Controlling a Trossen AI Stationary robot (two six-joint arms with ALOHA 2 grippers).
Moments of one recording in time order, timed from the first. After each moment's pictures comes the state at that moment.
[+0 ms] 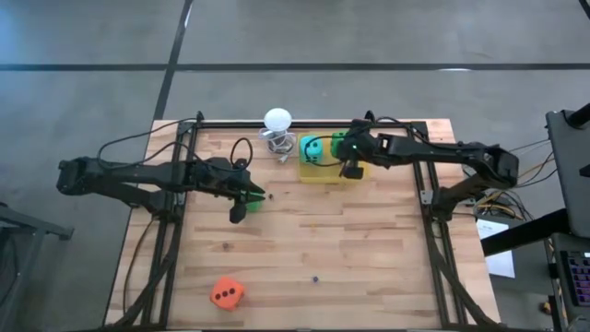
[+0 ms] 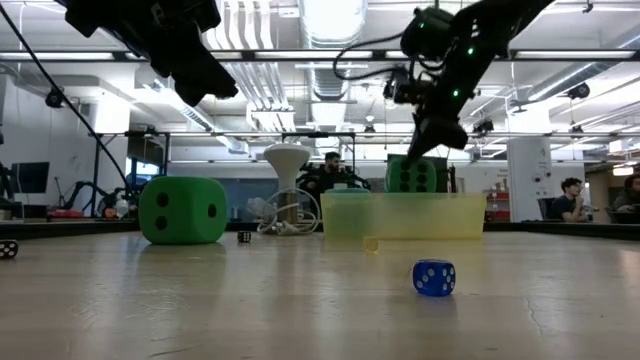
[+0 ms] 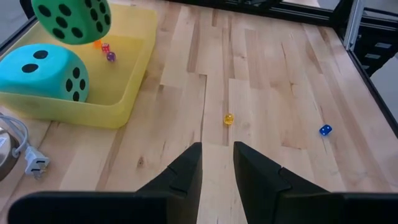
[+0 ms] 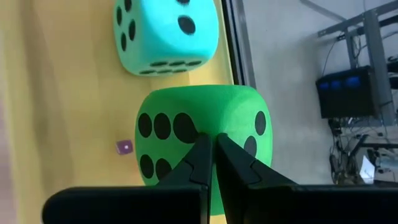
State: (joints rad) left arm 0.06 1.04 0.69 -0.23 0.07 -0.10; right arm -0.37 1.43 0.94 -0.40 0.40 -0.47
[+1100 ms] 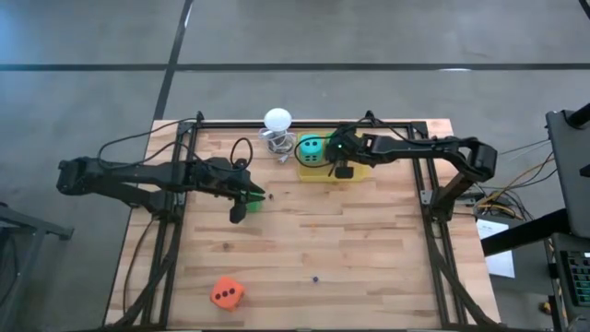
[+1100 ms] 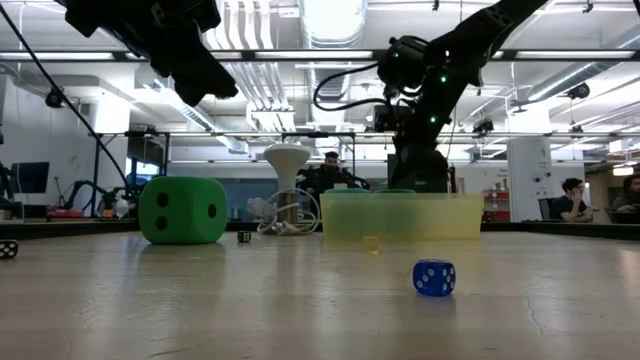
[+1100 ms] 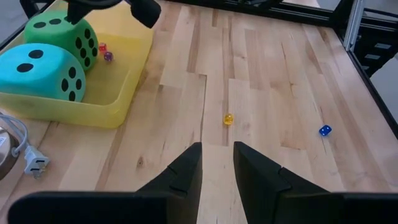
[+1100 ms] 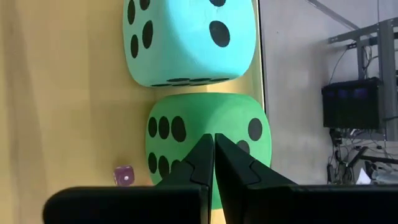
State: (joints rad) left arm 0.06 1.04 0.69 -0.23 0.07 -0.10; right arm -0.39 1.61 0.99 -0.30 0.38 -0.55
